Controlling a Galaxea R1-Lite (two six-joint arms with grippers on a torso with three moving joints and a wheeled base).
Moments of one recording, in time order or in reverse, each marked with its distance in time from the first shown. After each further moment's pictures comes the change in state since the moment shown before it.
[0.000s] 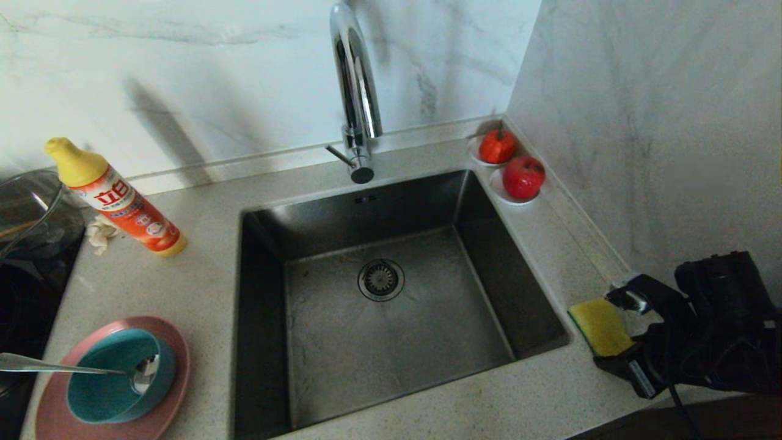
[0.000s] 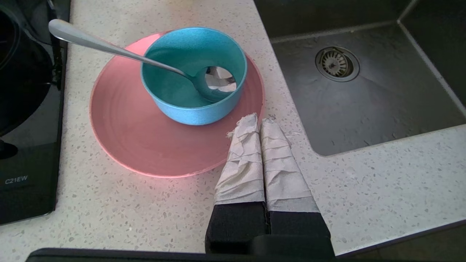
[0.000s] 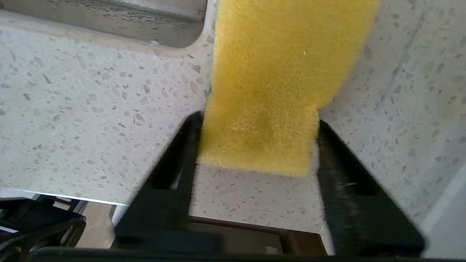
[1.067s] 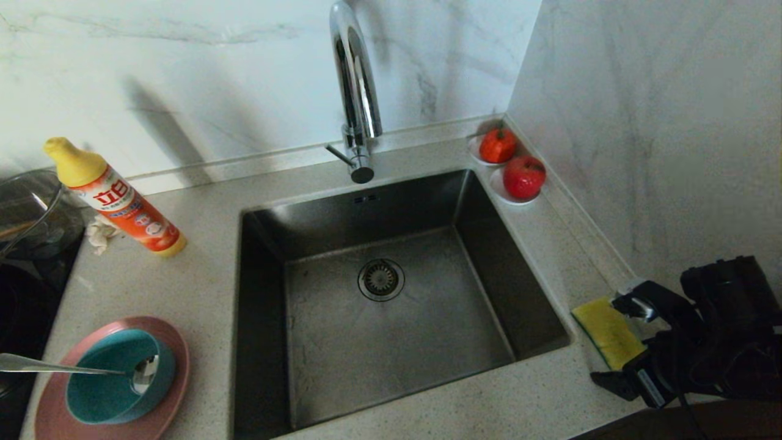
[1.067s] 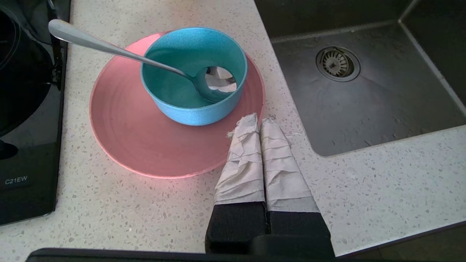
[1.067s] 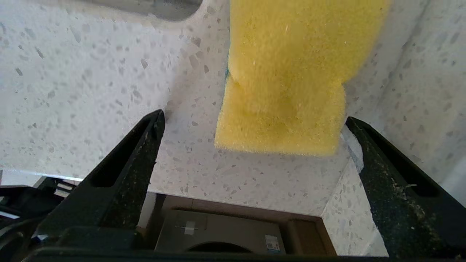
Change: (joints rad) left arm 0.000 0.000 0.000 0.000 0.000 0.000; right arm 0.007 -0.030 0.004 0.035 0.000 0.000
